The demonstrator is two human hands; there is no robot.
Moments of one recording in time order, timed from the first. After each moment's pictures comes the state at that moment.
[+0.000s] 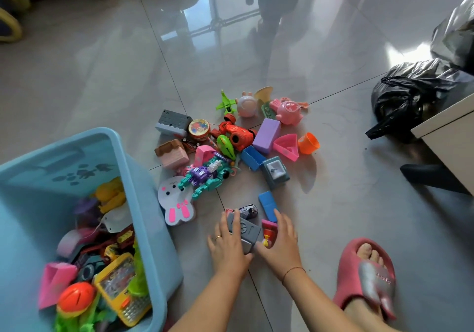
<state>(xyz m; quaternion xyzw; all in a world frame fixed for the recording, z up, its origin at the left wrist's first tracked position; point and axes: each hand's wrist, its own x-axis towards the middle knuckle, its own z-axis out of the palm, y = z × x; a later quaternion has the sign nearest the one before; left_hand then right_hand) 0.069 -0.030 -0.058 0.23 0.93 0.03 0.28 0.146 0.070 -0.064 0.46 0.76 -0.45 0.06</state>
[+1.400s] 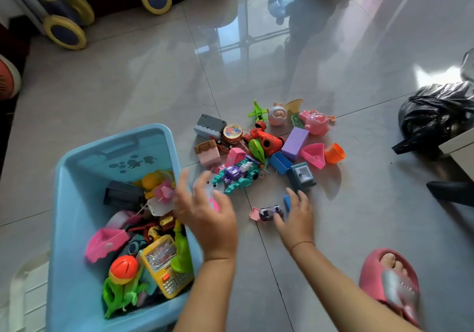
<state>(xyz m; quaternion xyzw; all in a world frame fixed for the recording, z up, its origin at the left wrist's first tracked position) 0.003 -0.061 0.081 0.07 0.89 0.39 -0.22 0.089 0.067 -0.019 0.43 0.84 -0.34 0.01</state>
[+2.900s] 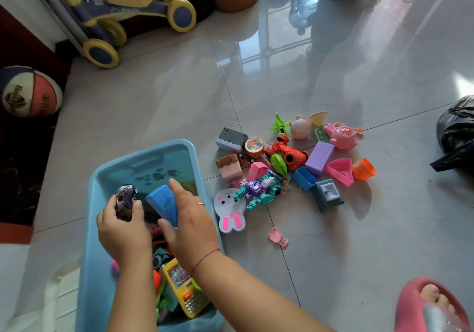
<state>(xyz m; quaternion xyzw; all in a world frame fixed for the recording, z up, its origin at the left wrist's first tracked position) -0.099 -0.200 0.097 -0.16 0.91 0.35 -0.15 -0.041 -0.097 0.098 0.09 0.84 -0.52 -0.10</state>
